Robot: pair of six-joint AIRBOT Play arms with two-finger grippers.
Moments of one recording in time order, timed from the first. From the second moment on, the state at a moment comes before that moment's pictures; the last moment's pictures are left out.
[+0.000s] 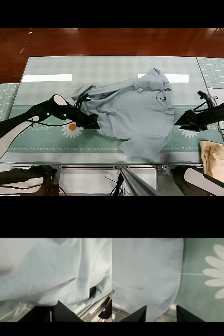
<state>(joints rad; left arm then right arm) -0.31 -1.49 0.76 0.71 -1.04 -1.24 -0.50 -1.22 0.77 -1.08 1.48 1.20</state>
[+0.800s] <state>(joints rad) -0.29 -1.48 0.81 0.71 -1.05 -1.22 -0.26 -1.32 0.60 -1.10 1.30 1.30</state>
